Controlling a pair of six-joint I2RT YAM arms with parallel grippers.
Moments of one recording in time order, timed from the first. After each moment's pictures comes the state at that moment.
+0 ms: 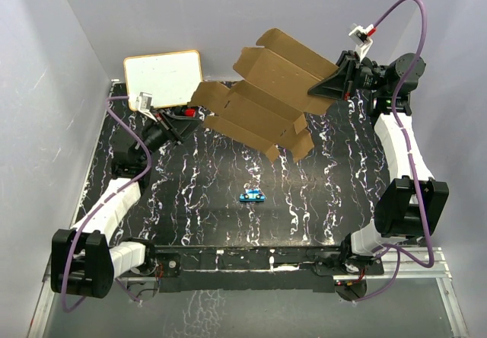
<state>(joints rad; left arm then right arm) -0.12 1.13 0.63 0.73 0.72 -0.80 -0.12 1.52 1.41 0.68 -1.55 0.90</state>
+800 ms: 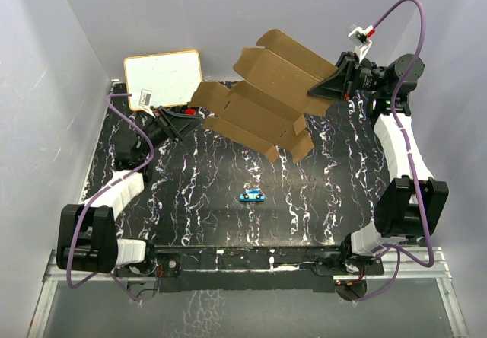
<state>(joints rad) -0.09 1.29 0.62 1.01 0.81 -1.05 -0.12 1.52 1.40 0.68 -1.55 0.90</state>
